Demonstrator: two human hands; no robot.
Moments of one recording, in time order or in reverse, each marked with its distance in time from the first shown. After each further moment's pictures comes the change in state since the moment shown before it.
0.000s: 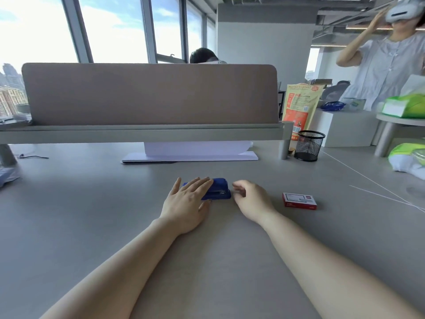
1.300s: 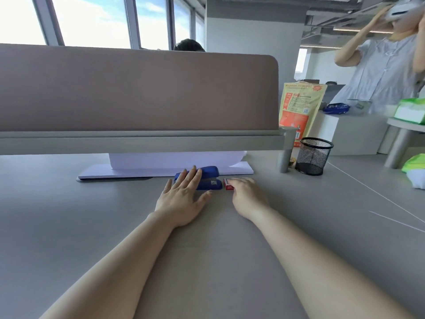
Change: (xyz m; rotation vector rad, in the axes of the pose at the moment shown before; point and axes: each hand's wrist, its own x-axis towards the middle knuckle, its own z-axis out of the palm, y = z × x) left_hand 0.132 -0.031 0.050 -0.093 -0.129 -0.131; right_hand 0.138 0.052 0.011 -0.387 0.041 -0.098
